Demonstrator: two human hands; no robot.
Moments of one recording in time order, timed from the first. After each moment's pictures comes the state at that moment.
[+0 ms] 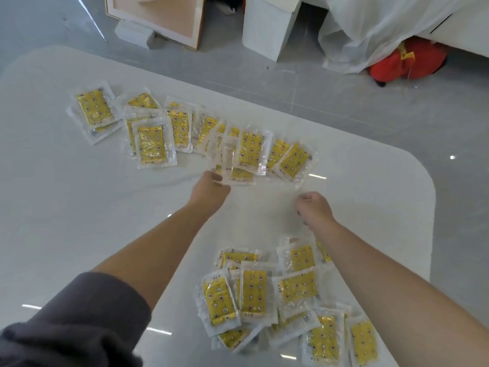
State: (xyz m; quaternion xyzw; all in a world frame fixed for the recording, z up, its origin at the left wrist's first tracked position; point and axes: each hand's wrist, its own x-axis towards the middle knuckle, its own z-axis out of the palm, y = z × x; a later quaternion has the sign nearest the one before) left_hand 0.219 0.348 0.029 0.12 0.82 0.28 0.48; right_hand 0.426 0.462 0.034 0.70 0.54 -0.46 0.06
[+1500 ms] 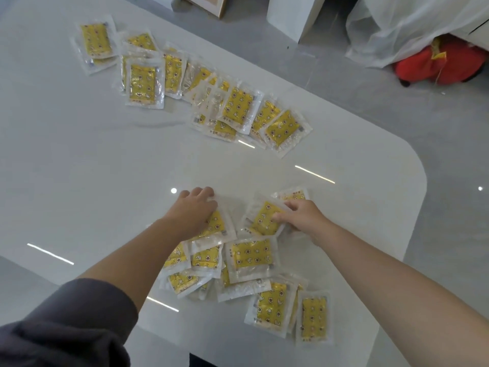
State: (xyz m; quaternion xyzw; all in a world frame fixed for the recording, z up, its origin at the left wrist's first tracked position) left_hand 0.345 0.257 0.006 0.57 0.76 -0.13 0.28; right_hand 0.536 0.449 0.018 0.53 0.58 -0.59 0.19
